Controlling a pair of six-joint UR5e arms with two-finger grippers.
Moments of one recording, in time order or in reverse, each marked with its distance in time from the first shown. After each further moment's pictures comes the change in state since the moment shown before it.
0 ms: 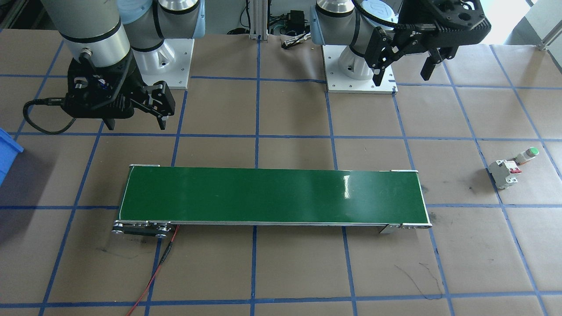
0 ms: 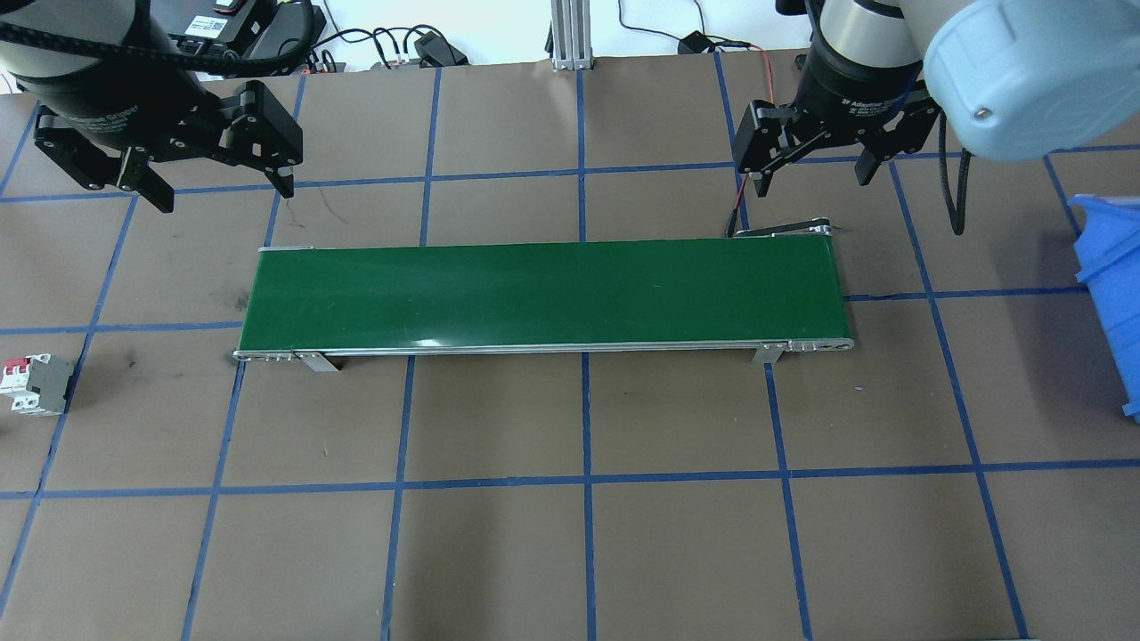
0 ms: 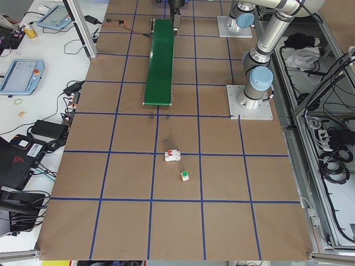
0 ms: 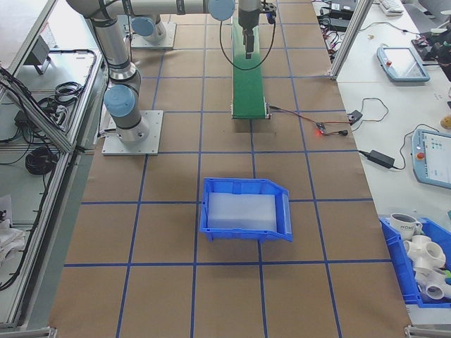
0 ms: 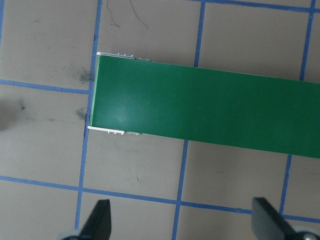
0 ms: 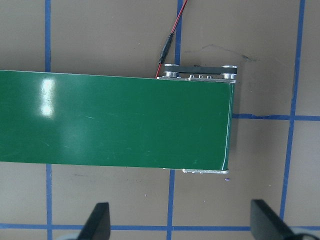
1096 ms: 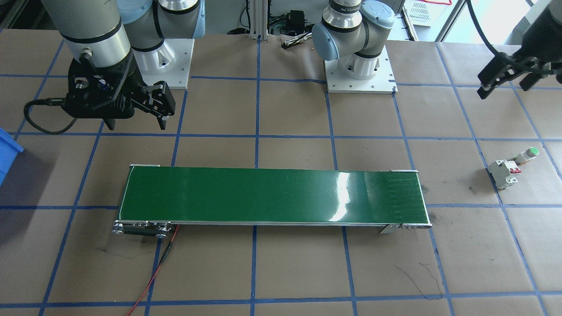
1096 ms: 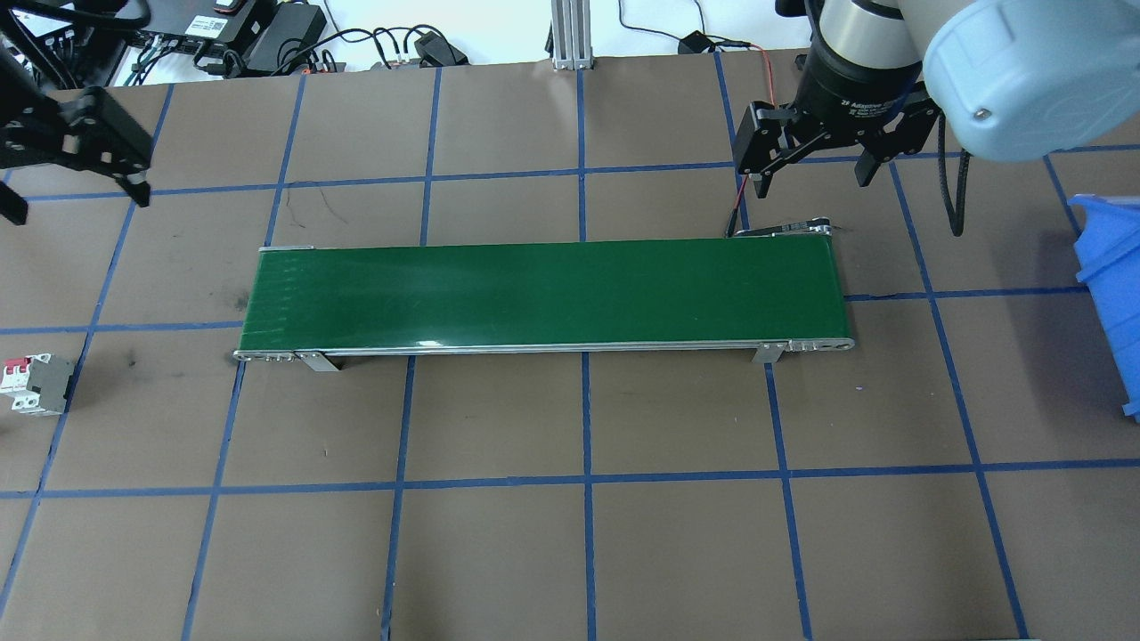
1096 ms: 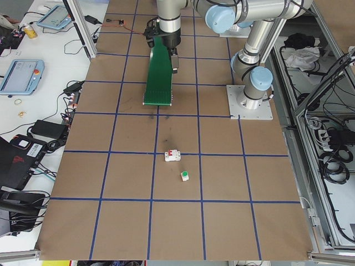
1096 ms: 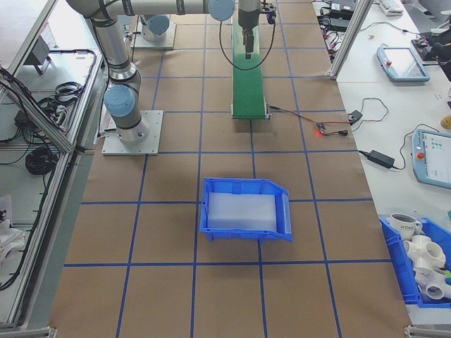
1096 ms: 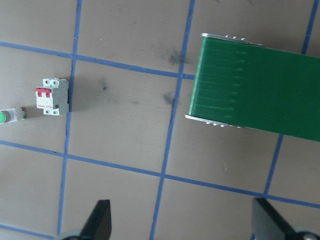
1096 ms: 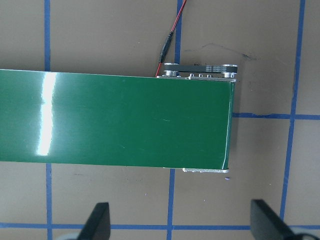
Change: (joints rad) left arm 0.460 -0.066 0.024 -0.082 0.034 0.400; right arm 0.000 0.000 0.002 0.002 0.000 0.001
